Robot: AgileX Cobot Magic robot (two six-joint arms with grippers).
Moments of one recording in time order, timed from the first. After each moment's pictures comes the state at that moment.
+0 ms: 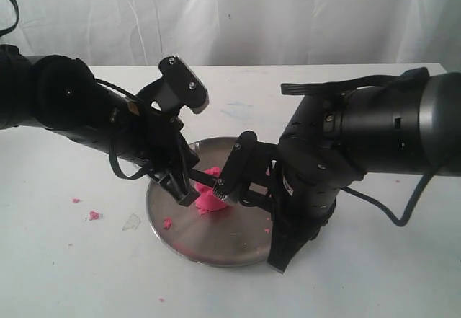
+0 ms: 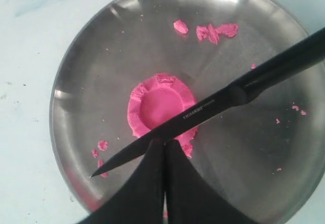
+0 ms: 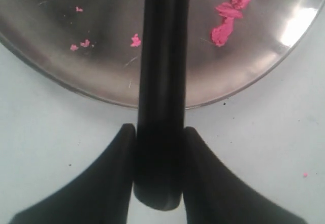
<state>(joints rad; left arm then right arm) -0.54 1.59 -1.01 -0.33 0.37 0.71 0.78 1.67 -0.99 -0.40 0.78 -0.06</state>
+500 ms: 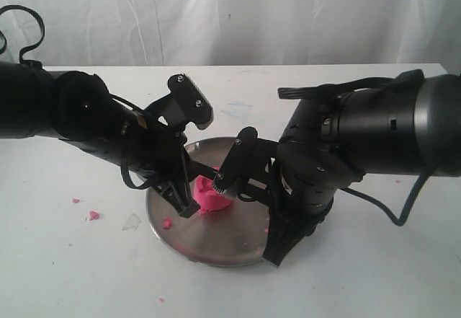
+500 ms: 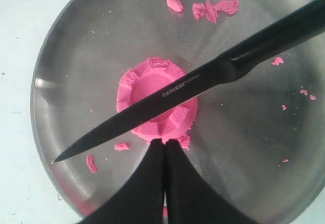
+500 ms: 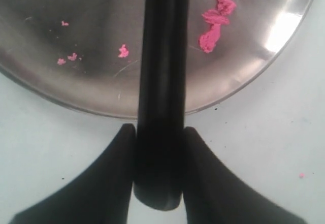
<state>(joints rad) -0.54 1.65 -1.01 -0.33 0.37 0.73 0.78 1.68 -0.99 -0.43 0.75 0.02</state>
